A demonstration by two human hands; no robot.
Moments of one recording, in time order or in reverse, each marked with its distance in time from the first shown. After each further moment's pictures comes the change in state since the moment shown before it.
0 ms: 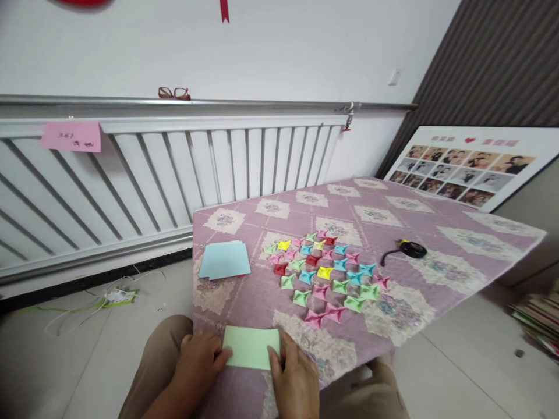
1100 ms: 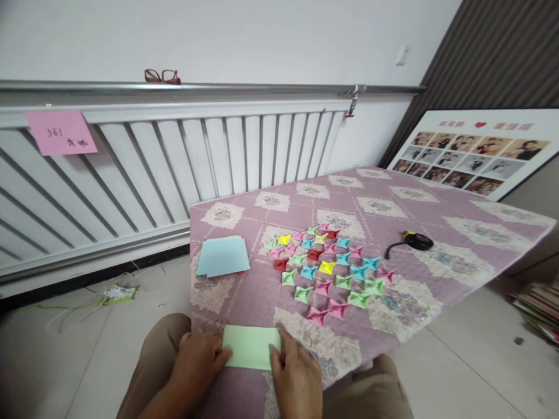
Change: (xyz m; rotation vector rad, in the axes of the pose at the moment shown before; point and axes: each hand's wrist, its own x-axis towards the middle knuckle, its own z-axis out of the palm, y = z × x) left_hand 0.009 0.002 -0.005 0.067 -0.116 -0.007; right_hand 0.005 -0.002 -0.001 -0.052 -0.025 -0.022
